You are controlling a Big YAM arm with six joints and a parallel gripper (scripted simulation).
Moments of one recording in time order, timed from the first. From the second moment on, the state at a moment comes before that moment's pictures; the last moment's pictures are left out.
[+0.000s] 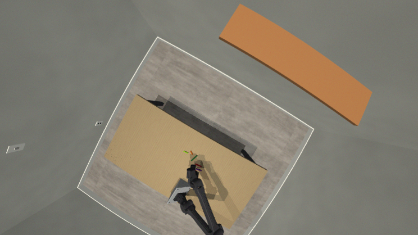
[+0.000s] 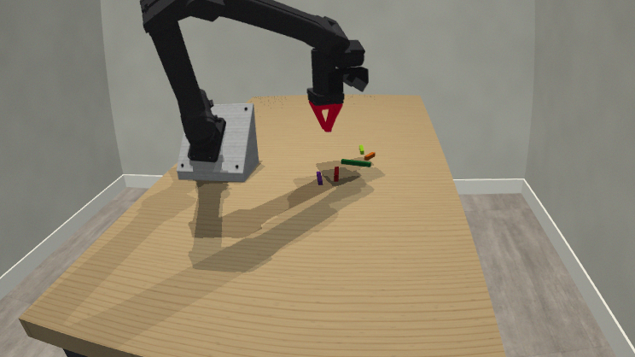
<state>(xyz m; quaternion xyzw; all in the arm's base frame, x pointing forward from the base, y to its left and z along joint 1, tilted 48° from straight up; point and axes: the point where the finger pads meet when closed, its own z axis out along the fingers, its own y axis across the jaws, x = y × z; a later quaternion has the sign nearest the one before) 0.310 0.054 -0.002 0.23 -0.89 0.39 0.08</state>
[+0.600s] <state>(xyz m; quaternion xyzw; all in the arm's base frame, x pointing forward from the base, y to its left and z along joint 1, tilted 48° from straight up) 0.305 0.069 -0.019 0.32 -0.86 0.38 0.12</state>
